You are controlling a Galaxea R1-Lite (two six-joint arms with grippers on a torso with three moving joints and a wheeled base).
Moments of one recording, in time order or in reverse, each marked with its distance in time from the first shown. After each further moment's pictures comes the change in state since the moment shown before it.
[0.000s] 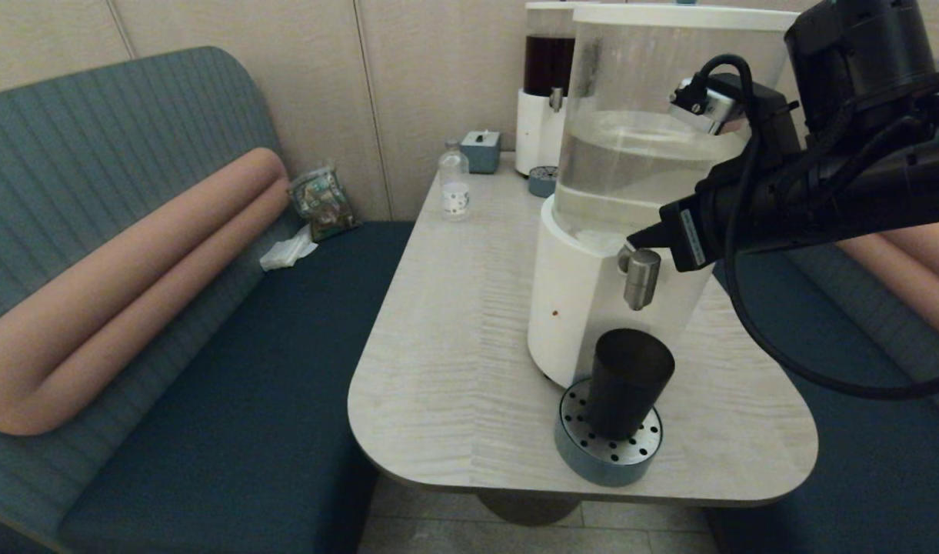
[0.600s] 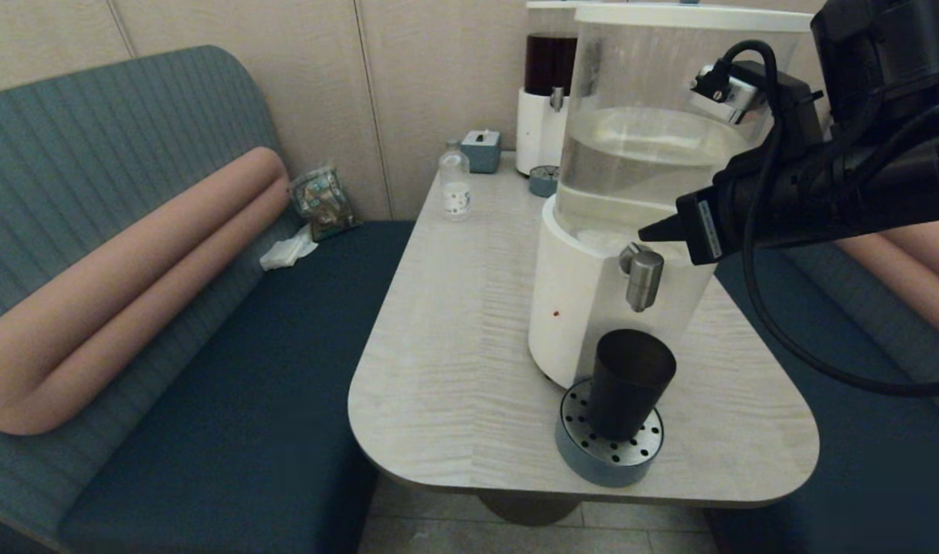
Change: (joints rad) left arm 0.000 0.000 0.000 -0.001 0.000 0.000; right arm -0.019 -0.029 0.008 0.003 -0.002 0.001
